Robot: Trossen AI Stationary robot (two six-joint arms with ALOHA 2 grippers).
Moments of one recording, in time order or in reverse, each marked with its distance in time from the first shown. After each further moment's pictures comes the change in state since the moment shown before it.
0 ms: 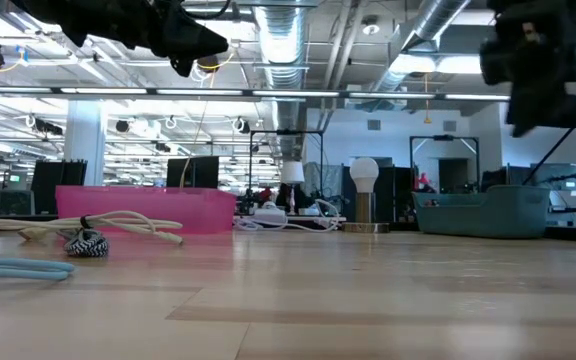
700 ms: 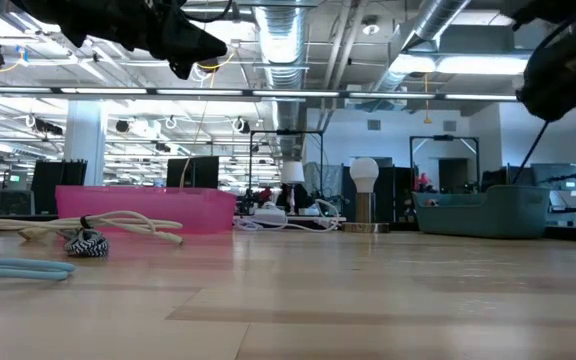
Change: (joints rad) left arm 0.000 0.001 0.000 -0.025 0.000 0.000; right arm 0.352 0.231 0.000 -0.172 -0.075 0.627
